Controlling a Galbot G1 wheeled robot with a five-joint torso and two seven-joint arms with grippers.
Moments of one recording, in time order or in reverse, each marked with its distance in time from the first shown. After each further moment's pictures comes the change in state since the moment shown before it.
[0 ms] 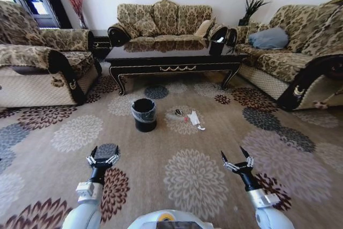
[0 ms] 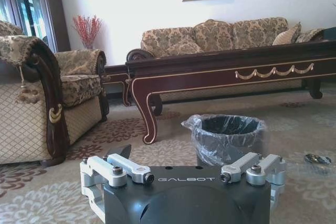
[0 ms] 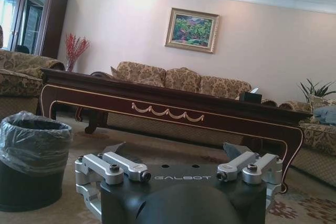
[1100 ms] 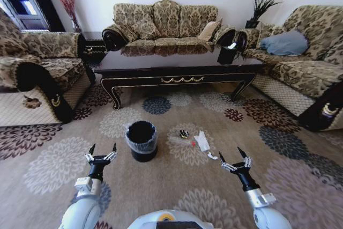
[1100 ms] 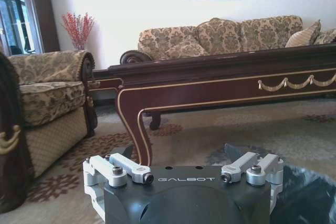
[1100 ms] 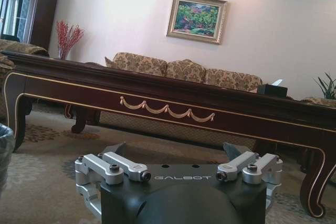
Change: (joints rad) left arm -0.067 0.033 0.002 -0.012 -0.034 0.065 -0.015; right arm 0.000 0.008 -0.014 -0.008 -0.028 -0.001 0.001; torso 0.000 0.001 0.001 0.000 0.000
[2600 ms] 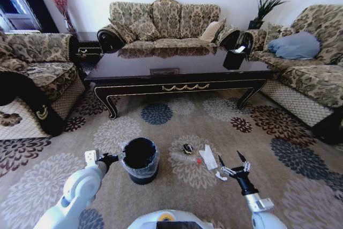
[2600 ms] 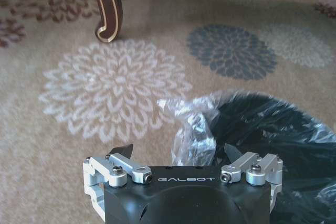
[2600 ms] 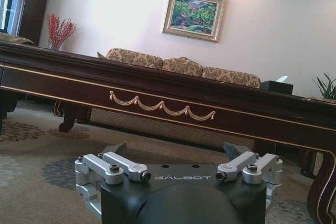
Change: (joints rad) left arm -0.292 0.179 0.092 0.013 -0.775 0.751 -0.368; right arm 0.003 0.028 -0.004 -0.047 -0.027 0.062 0.001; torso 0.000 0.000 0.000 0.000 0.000
